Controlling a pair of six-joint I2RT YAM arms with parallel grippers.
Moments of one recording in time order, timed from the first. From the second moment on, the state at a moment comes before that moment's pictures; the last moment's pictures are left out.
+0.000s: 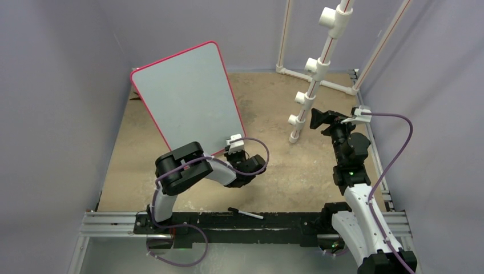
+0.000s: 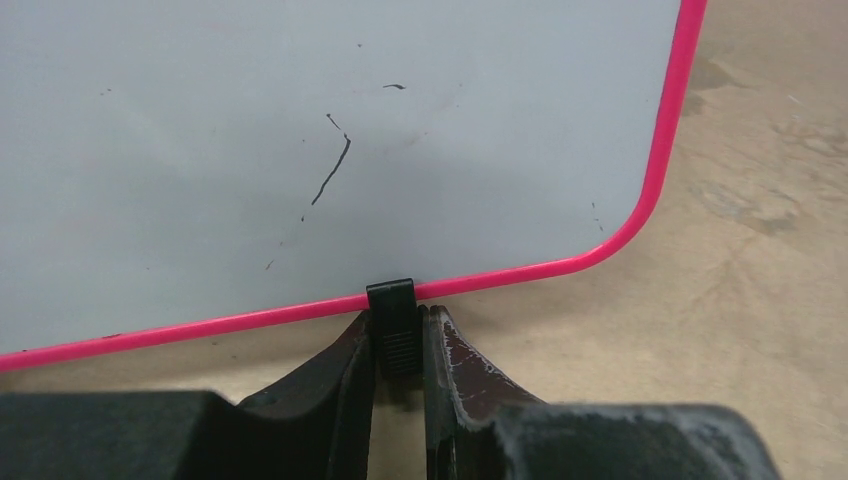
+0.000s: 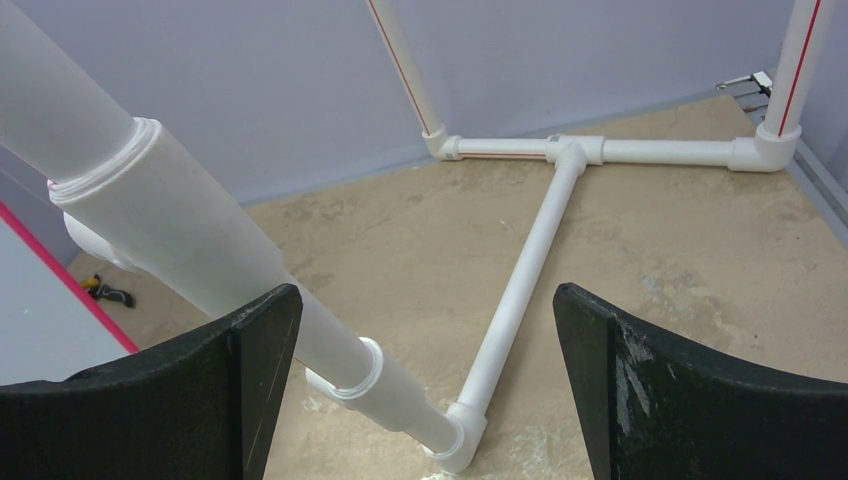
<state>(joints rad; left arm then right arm) -1.07 1.98 0.86 0.19 -1.26 -0.97 0.06 0.72 0.48 0.33 0.03 0.35</state>
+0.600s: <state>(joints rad) -1.14 2.05 0.98 0.25 -1.16 -0.88 0.06 0.72 0.48 0.33 0.03 0.35</state>
